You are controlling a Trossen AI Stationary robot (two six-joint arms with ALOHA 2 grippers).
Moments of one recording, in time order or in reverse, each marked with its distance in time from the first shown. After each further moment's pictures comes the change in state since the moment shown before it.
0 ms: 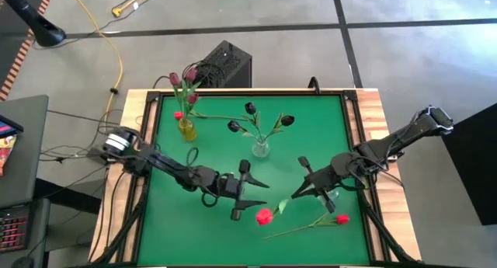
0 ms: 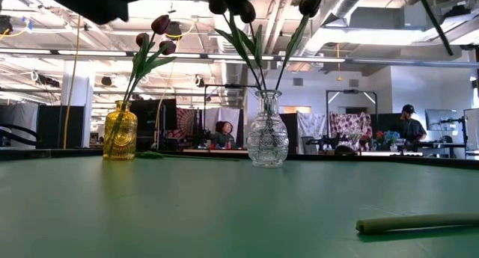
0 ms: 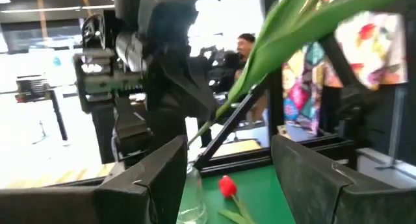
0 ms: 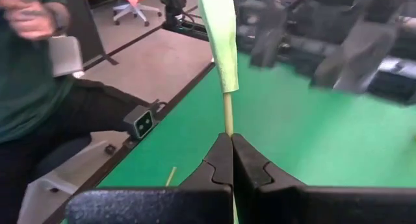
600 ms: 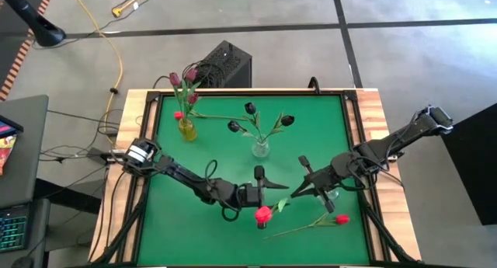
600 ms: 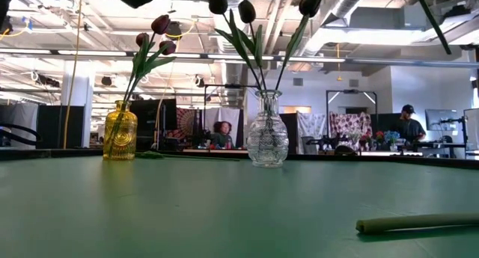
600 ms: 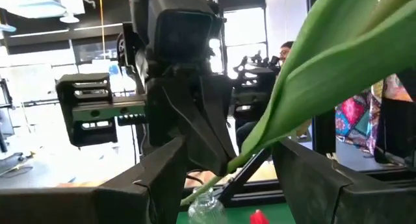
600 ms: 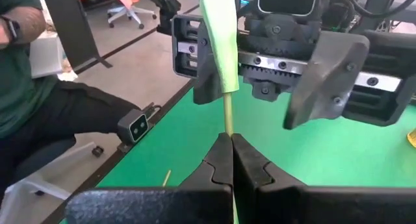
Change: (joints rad) left arm -0.042 0.207 0.322 -0.036 -0.237 0.070; right arm 0.009 -0.001 0.001 0.006 0.017 -0.006
